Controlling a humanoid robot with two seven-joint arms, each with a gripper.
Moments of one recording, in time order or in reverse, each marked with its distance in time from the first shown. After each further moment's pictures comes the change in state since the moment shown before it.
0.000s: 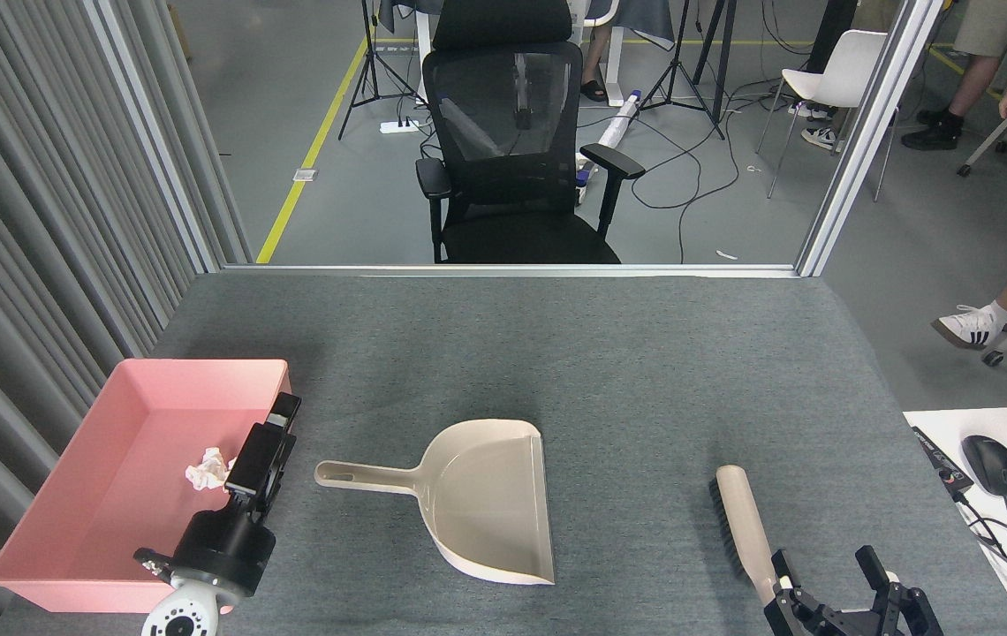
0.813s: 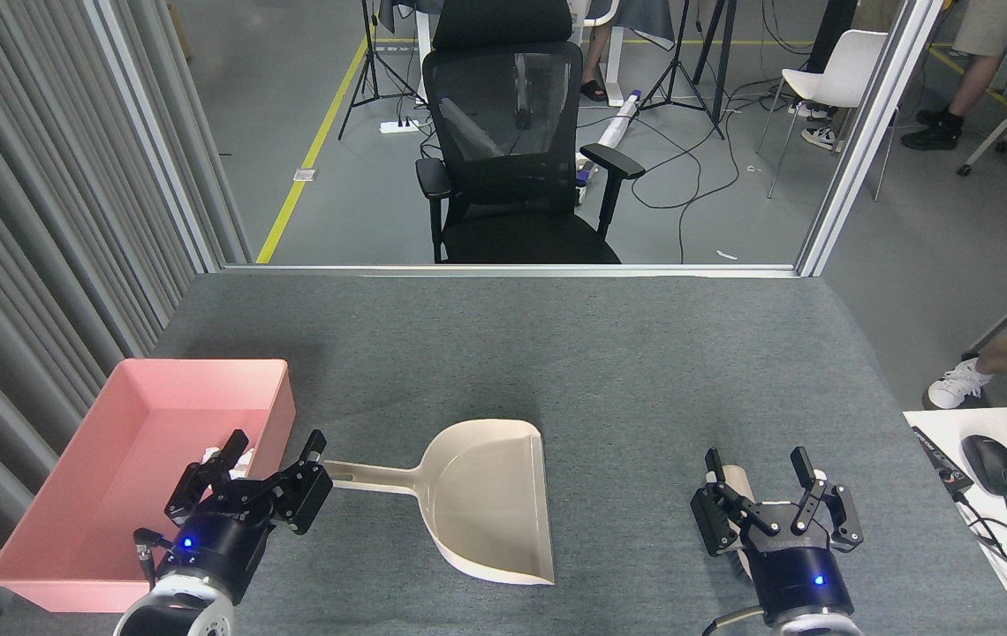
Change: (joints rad) left arm 0.020 0.074 -0.014 0.006 -0.994 -0.162 0.112; right arm -0.242 0.083 0.146 0.080 0.185 0.208 0.048
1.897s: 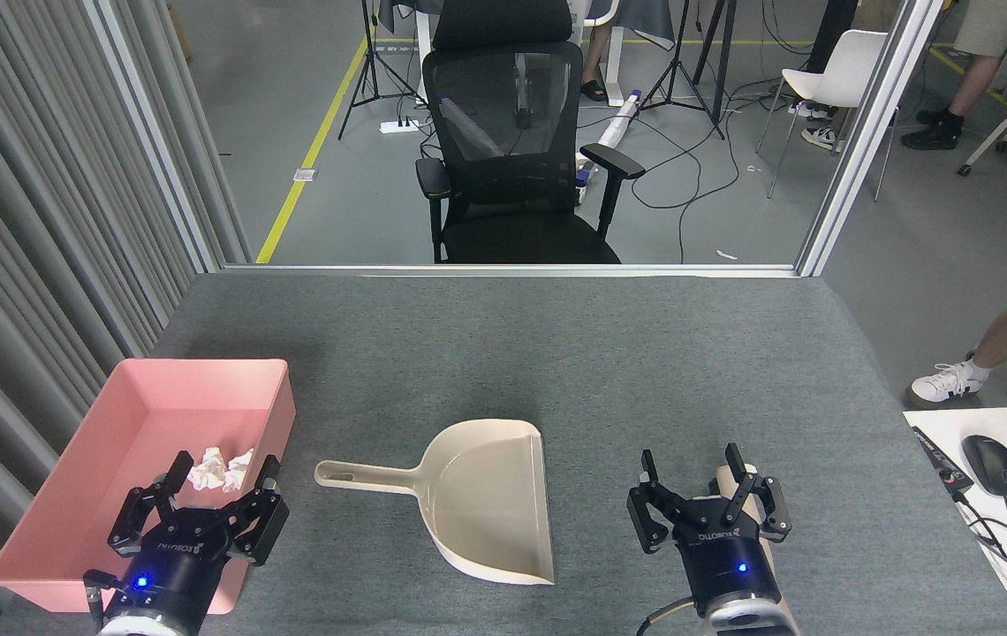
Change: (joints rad) left arm 0.072 -0.024 0.131 -0.038 -0.150 -0.098 0.106; right arm -0.041 0.077 0.109 0.051 0.123 0.077 0.041
